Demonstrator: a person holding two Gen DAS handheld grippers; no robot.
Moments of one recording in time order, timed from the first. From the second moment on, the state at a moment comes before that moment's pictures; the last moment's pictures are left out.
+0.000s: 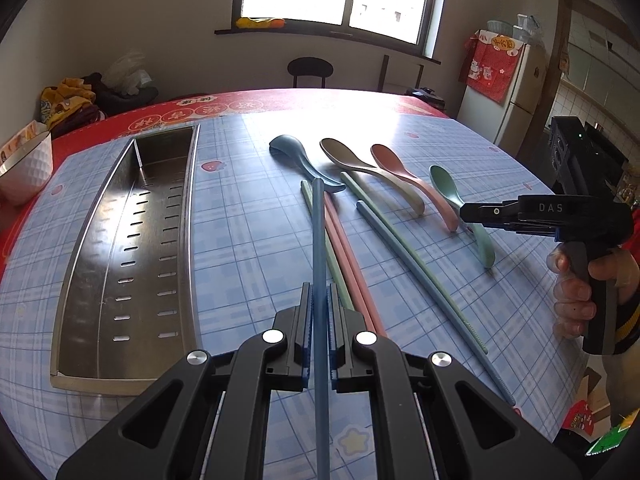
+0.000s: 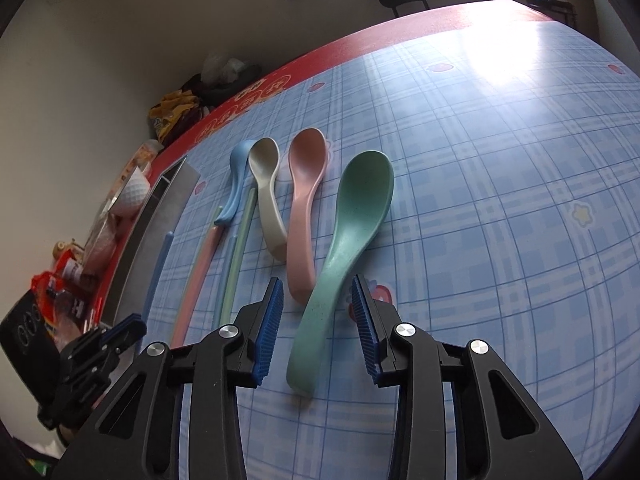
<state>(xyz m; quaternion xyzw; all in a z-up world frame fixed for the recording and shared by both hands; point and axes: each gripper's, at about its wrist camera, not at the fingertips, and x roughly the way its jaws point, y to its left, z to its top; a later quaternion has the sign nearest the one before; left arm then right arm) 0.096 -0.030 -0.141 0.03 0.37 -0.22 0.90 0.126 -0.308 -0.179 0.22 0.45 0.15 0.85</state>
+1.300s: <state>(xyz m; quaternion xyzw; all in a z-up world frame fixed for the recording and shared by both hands) 0.108 0.013 -0.094 -0.07 0.38 -0.26 0.89 0.117 -0.302 -0.169 0.22 0.36 0.10 0.90</state>
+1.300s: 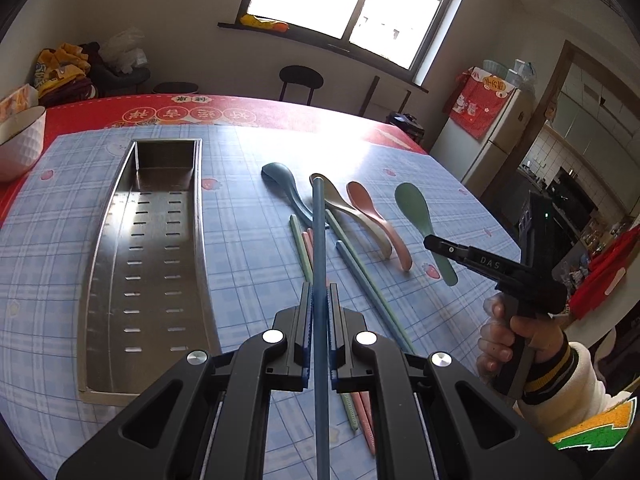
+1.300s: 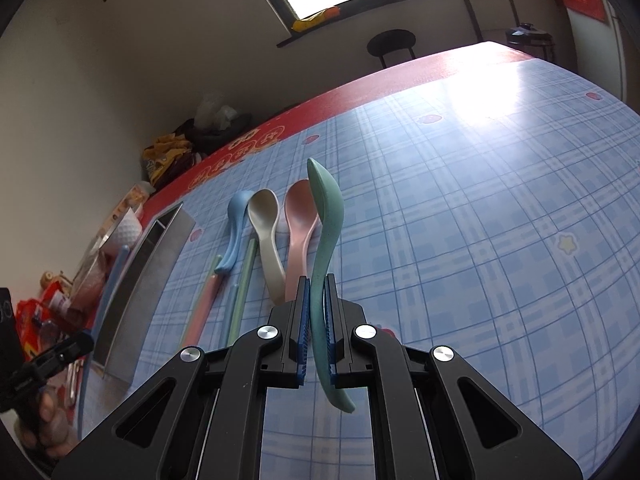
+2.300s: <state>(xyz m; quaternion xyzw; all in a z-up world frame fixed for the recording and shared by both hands) 0.255 0.049 -0.123 -0.09 0.51 -0.13 0.85 0.110 -0.316 -0.168 0.25 0.35 0.11 0.90</state>
